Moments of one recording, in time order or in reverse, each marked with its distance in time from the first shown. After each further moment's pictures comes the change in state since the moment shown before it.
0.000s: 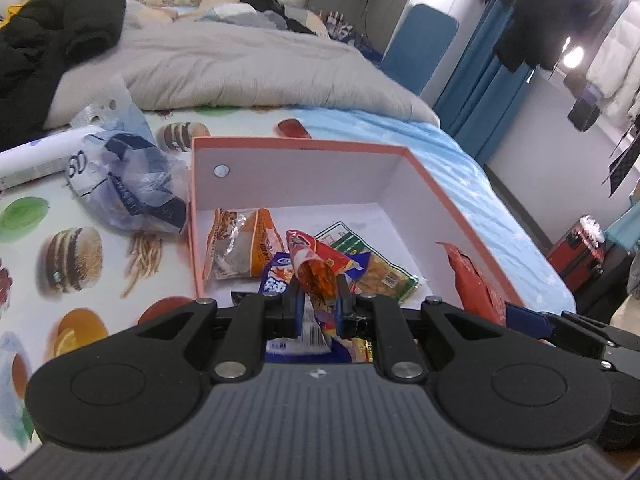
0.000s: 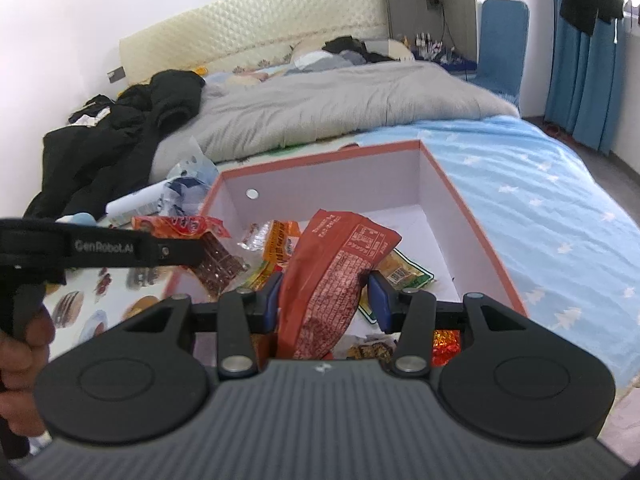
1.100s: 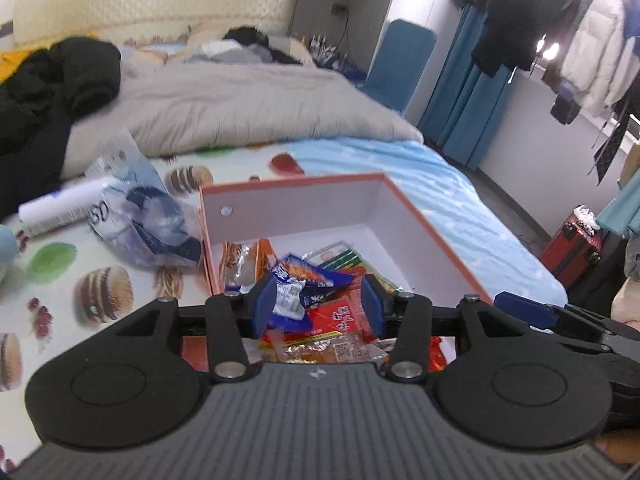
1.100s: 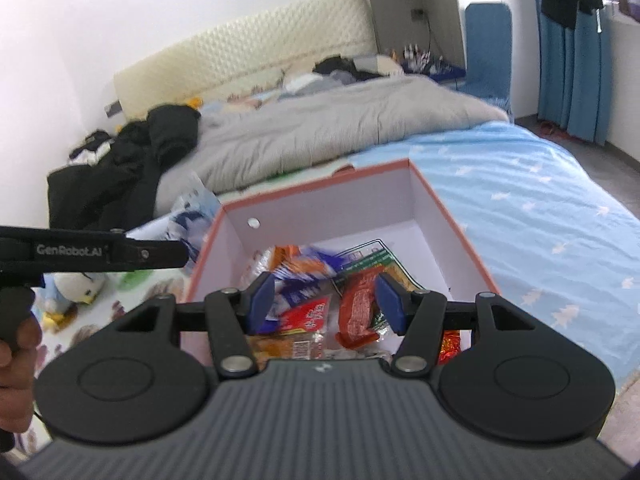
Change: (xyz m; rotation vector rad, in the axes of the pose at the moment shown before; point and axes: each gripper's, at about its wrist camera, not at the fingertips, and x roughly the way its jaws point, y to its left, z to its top) left arm -0.095 -0.022 0.003 0.091 -0.082 0.010; right arm -0.041 -0.005 0.007 0.081 -0.085 0.016
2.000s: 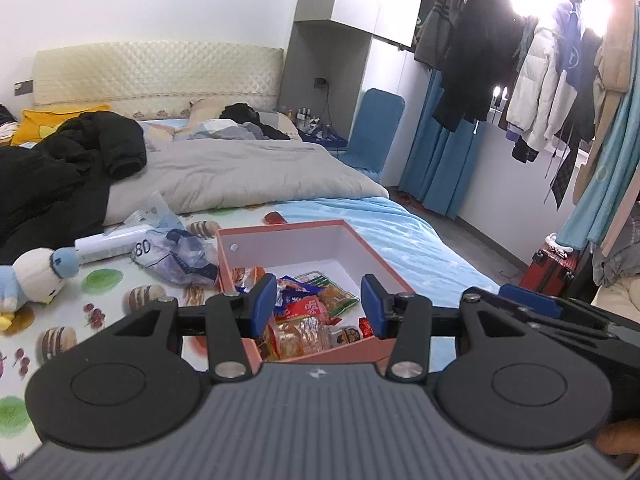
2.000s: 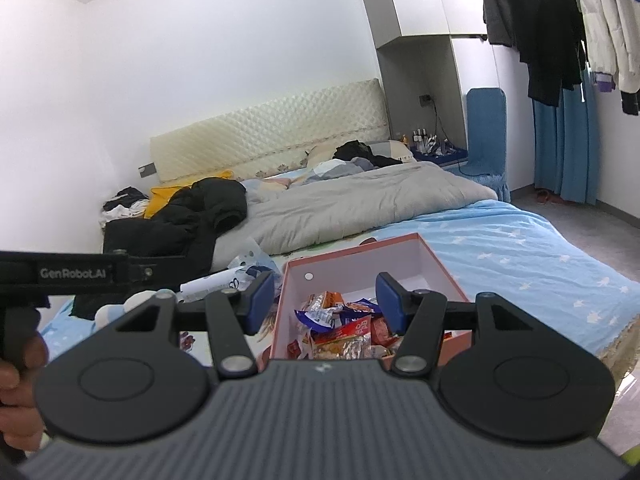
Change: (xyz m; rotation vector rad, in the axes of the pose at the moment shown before) left arm -0.238 -0.053 -0.084 0.049 -0.213 -0.005; right arm -0.180 0.053 -0.030 -0.035 -0.238 0.024
